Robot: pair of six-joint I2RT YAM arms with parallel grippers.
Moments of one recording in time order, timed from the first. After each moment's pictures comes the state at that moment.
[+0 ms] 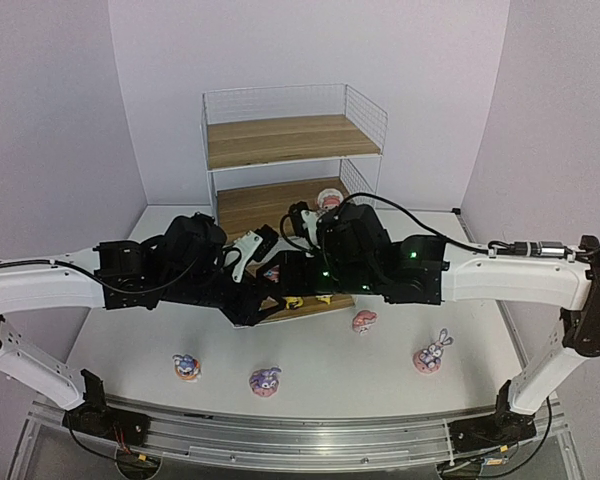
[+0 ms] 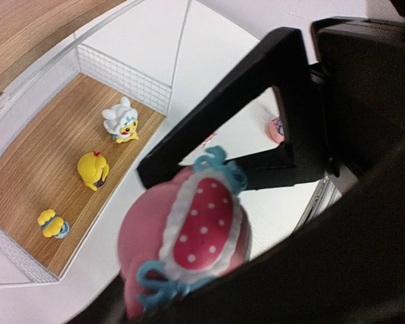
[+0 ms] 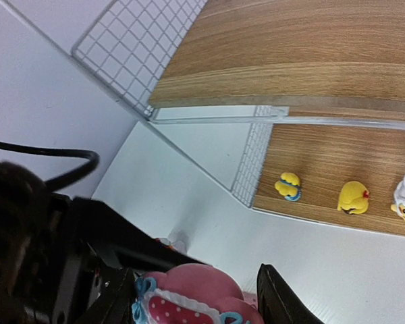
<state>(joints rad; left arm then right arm) -1.10 1.29 1.03 -0.35 0.01 -0.32 1.15 1.62 1.34 -0.21 0.10 0.71</state>
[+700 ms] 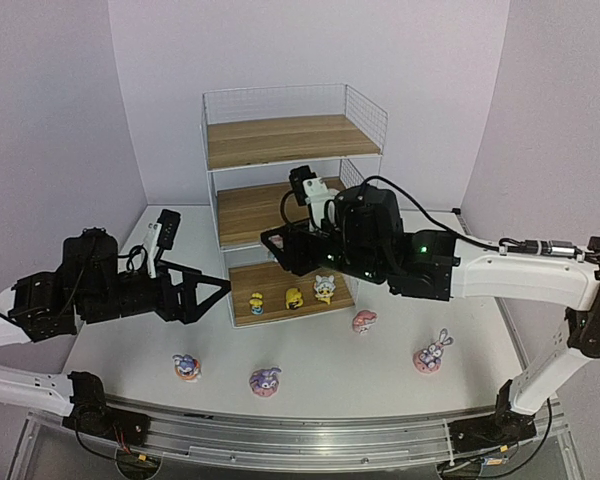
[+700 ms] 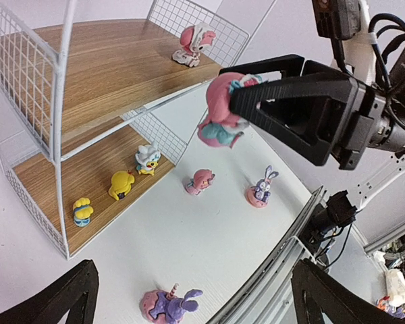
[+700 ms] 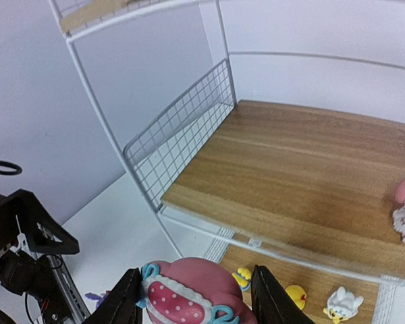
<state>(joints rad) -1.10 0.78 0.77 -0.30 -0.12 -0.53 1.14 1.59 1.33 -0.04 0.27 0.33</state>
